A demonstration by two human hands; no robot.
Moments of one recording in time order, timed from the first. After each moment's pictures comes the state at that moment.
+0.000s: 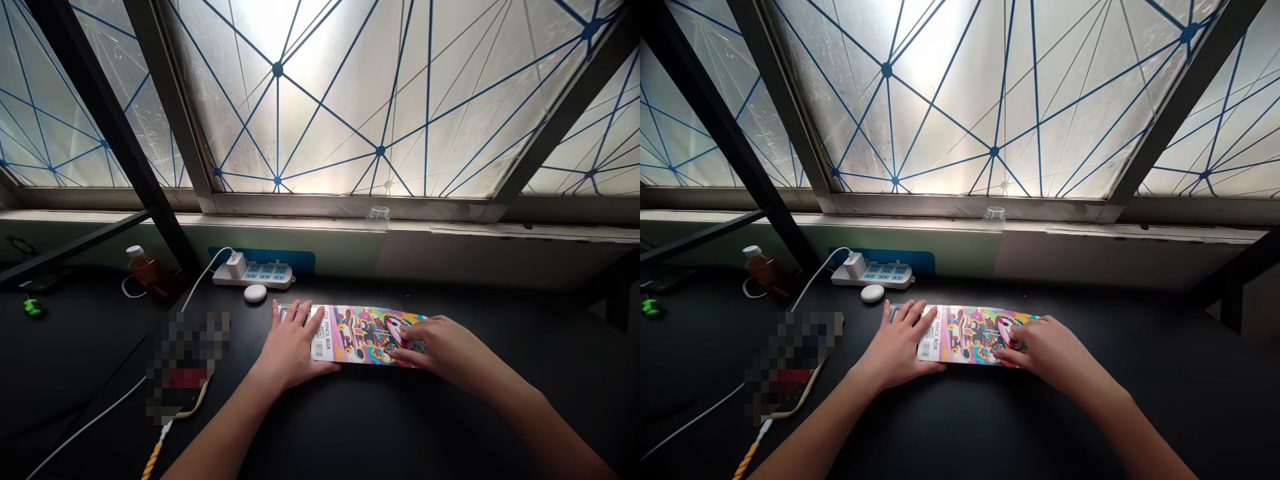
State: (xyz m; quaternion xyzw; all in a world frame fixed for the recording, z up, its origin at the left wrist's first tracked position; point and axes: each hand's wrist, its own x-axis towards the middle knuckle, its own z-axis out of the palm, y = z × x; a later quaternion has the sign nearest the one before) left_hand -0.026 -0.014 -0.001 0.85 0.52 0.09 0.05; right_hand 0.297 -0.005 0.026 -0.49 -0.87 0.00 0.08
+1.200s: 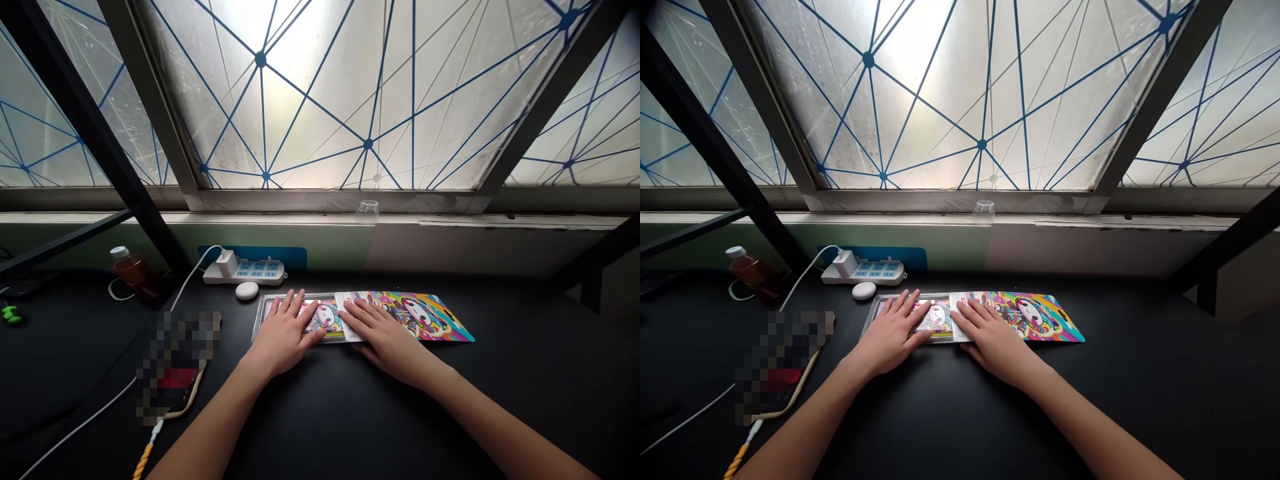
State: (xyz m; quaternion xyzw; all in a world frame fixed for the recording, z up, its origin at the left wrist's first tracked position) left_hand -0.027 -0.002 -0.001 0.85 0.52 0.08 0.08; right_hand 0.243 -0.004 -0.021 -0.39 -0.91 -0.04 0.11
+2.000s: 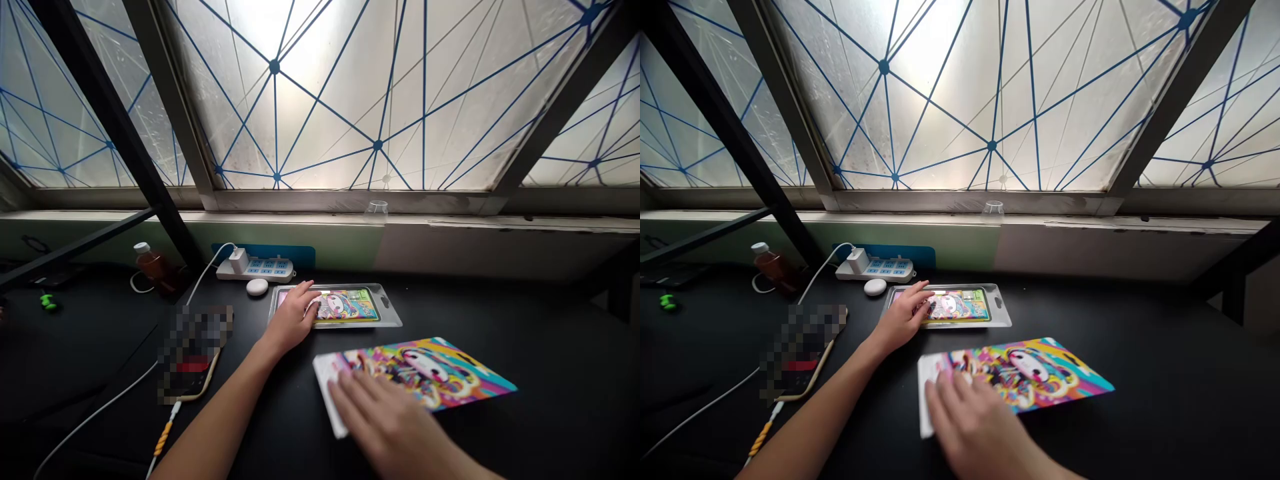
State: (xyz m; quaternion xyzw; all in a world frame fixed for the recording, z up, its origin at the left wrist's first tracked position) left_hand -0.027 0.015 -0.007 0.81 0.51 0.28 0.11; right_hand 0.196 -0.106 -0.001 -0.27 -0.93 -0.18 0.16
